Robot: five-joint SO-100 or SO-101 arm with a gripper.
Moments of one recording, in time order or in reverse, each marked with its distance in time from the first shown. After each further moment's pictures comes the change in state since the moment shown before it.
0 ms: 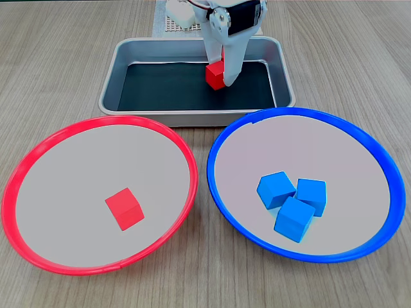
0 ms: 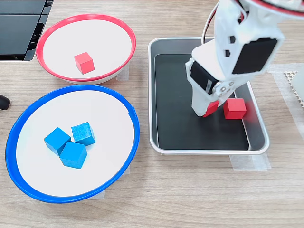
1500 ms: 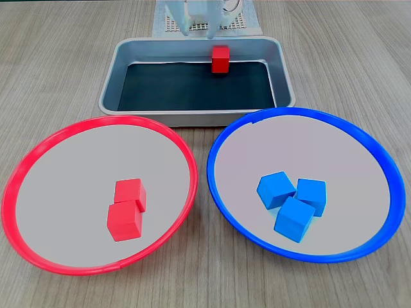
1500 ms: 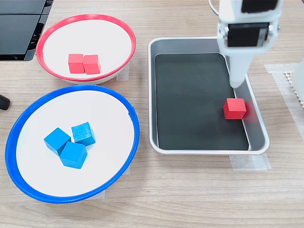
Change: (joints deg) arm 10.3 6.9 -4.7 23.6 -57.8
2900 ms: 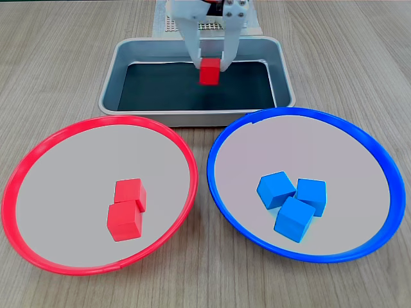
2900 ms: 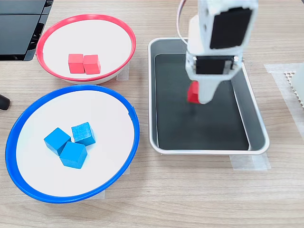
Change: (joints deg) arm -4.7 -12.9 -10.3 -10.9 3.5
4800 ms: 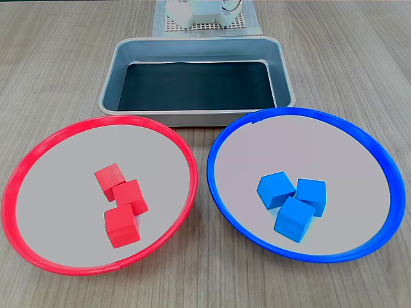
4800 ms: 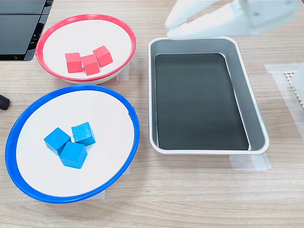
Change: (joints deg) arm -1.0 78.2 52.2 -40.1 78.5
